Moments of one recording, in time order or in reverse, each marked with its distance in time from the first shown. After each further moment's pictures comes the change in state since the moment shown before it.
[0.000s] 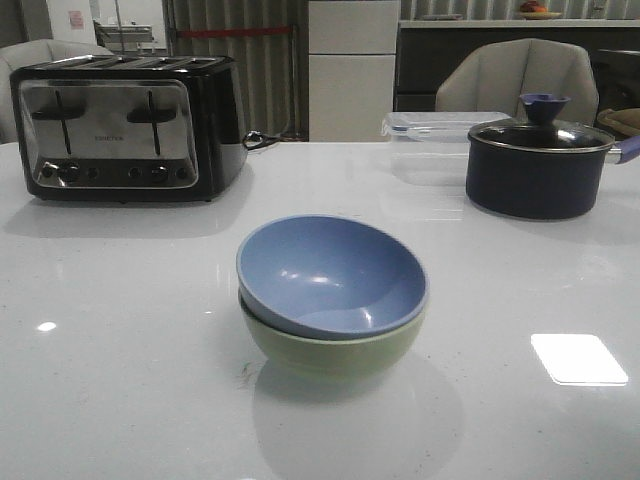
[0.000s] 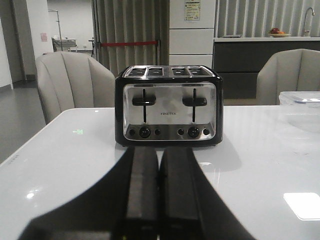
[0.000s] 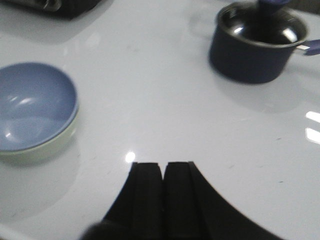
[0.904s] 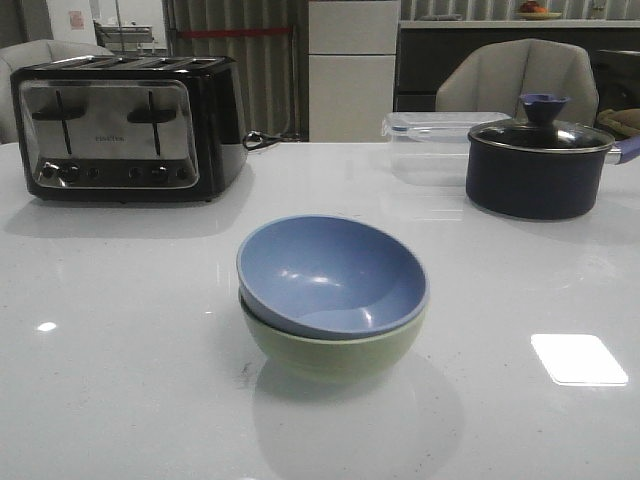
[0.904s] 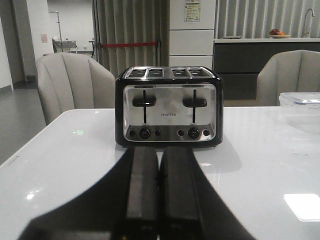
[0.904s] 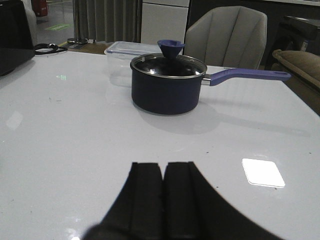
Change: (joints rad) left arm 0.000 0.000 0.000 0.000 -0.004 0.000; right arm -0.196 -0.369 0.323 0.000 -0.234 0.000
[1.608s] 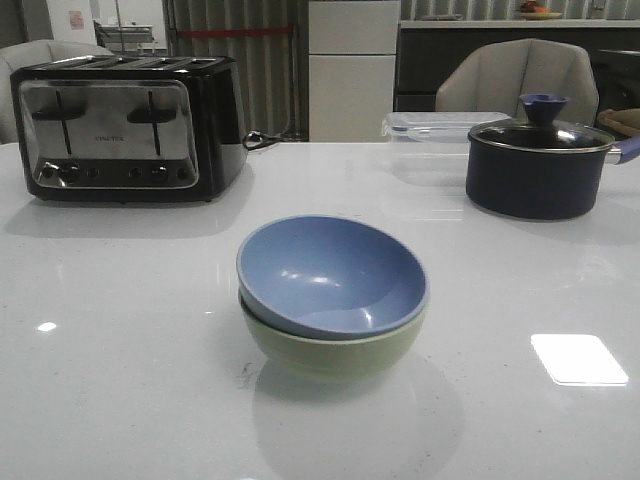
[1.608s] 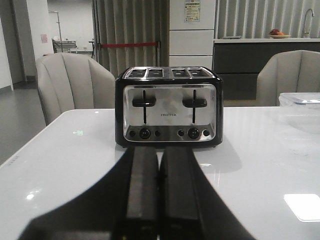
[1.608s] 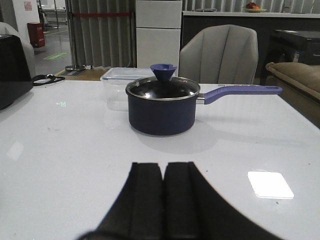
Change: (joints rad) left arm 0.000 0.000 0.000 0.000 -0.007 0.000; right arm 0.000 0.000 0.000 -0.147 -0.068 0.218
